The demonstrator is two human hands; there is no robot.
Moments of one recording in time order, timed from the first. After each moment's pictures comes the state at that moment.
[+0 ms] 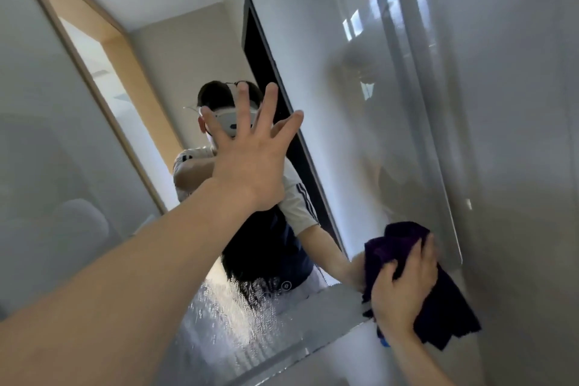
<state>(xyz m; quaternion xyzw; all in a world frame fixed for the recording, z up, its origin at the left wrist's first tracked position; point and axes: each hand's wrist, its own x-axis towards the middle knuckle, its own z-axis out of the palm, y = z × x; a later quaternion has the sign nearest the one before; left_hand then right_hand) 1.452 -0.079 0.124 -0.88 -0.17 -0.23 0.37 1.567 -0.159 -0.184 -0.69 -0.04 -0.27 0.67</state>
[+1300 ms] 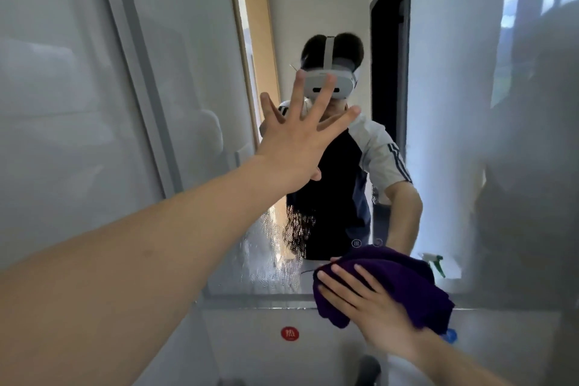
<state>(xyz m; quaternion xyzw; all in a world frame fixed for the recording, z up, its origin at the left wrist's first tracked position) 1.328 -0.005 0.099 -0.88 -0.27 -0.19 0.35 1.478 -0.099 -0.211 -0.59 -0.67 -0.44 -0.04</state>
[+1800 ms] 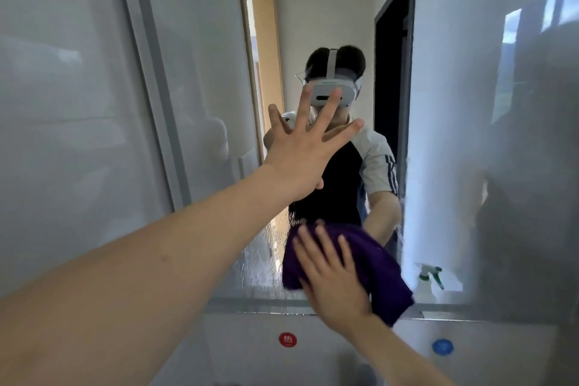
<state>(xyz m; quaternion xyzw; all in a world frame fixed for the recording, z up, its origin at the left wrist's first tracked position) 1.331 -0.006 0.097 -0.88 -0.27 -0.20 0.35 1.414 -0.059 -0.148 -0.67 -0.60 -0.42 0.14</state>
